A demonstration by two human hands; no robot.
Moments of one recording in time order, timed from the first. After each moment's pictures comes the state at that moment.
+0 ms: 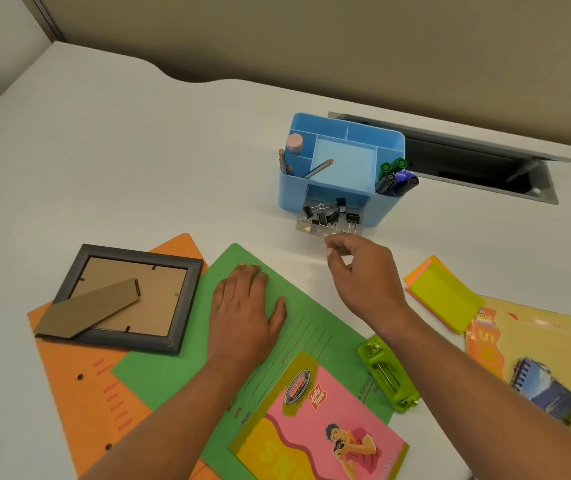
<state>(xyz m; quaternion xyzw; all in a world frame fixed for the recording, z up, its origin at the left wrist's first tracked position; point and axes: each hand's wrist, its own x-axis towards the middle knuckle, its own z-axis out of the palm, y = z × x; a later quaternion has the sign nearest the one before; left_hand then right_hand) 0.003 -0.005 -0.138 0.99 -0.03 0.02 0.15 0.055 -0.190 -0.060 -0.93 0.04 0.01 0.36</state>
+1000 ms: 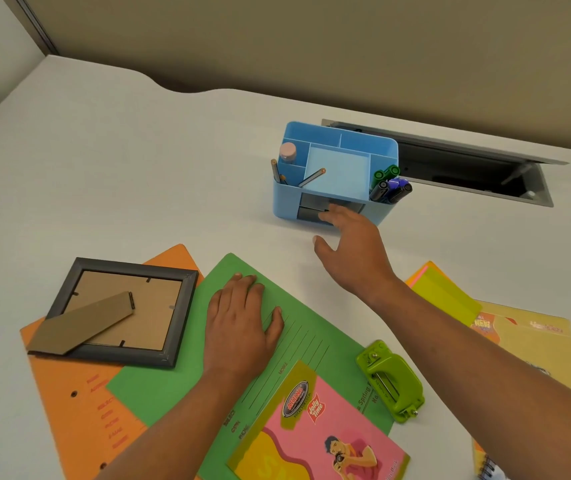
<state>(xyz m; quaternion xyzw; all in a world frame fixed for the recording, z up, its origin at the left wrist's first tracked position) 0.005 -0.006 -0.141 0.99 -0.02 0.03 0.15 0.105 -0.193 -0.066 -0.96 -0.02 0.01 0.29</state>
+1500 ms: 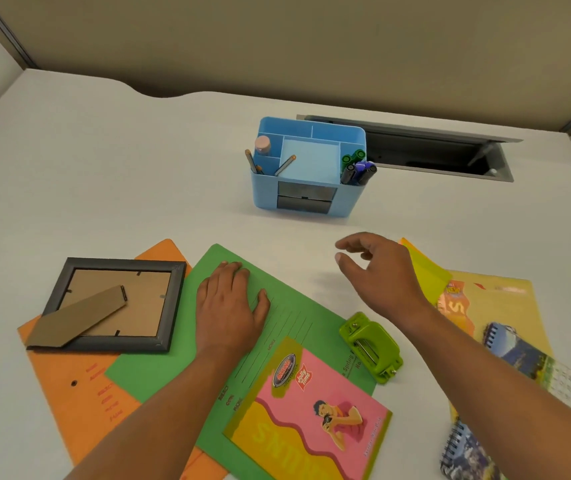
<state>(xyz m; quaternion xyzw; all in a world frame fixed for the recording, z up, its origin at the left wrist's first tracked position) 0.006 -0.005 -0.139 0.99 -0.03 0.05 0.16 0.026 -0.238 -0.043 -0.91 0.06 -0.02 0.40</state>
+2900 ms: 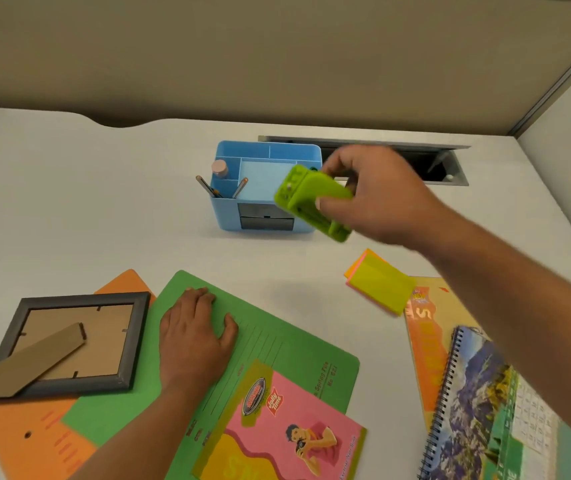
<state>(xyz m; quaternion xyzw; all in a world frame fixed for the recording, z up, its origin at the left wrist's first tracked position) 0.003 -0.011 -0.137 0.99 -0.02 0.04 0.15 0.066 -0.264 0.096 -0.94 -0.02 0.00 0.33</state>
